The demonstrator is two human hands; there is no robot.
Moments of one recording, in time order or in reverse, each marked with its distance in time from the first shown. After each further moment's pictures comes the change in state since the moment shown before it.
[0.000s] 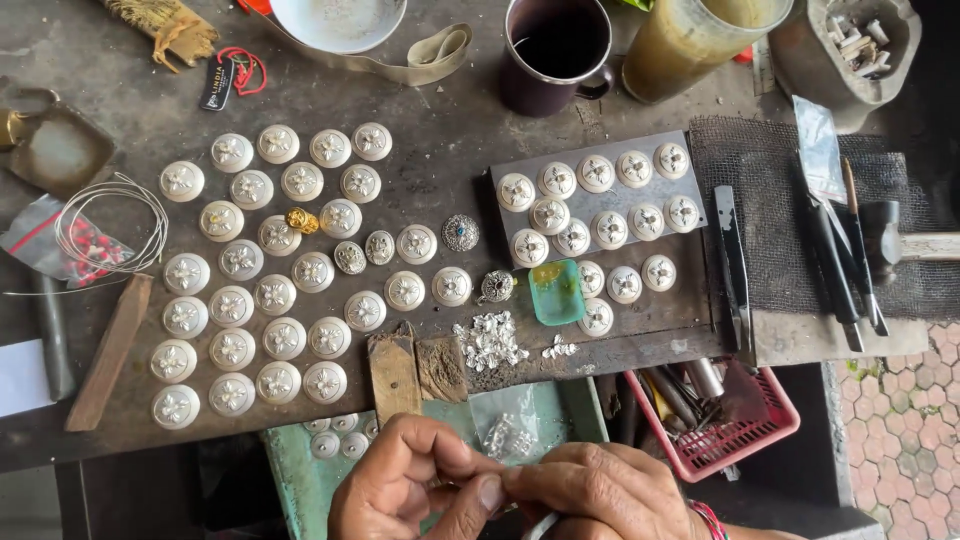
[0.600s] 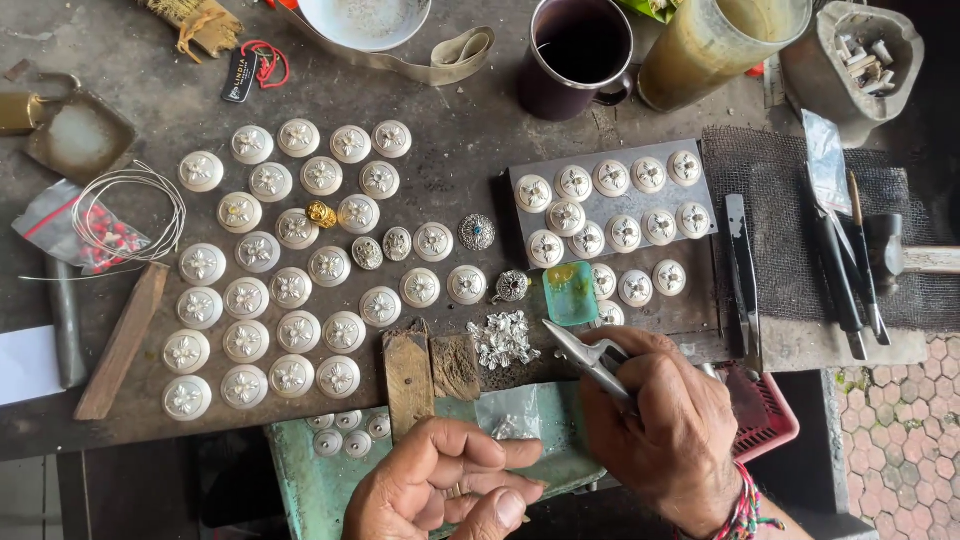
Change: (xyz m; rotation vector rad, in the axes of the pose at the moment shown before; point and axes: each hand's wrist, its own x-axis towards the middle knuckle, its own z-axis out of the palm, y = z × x) left_hand 0.001 0.004 -0.008 0.066 -0.151 -0.068; right_hand 0.003 0.031 -0.001 -0.531 0.071 0.248
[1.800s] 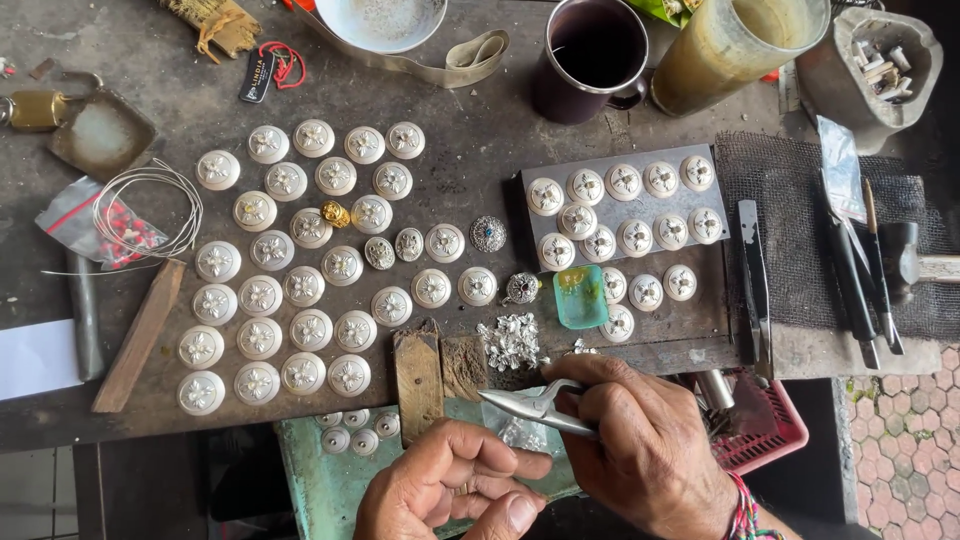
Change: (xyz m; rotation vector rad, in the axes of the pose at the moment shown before) left_hand 0.003 0.000 -0.003 0.093 -0.045 -0.054; right_hand 0.006 -0.006 0.001 0.262 -0.180 -0.156
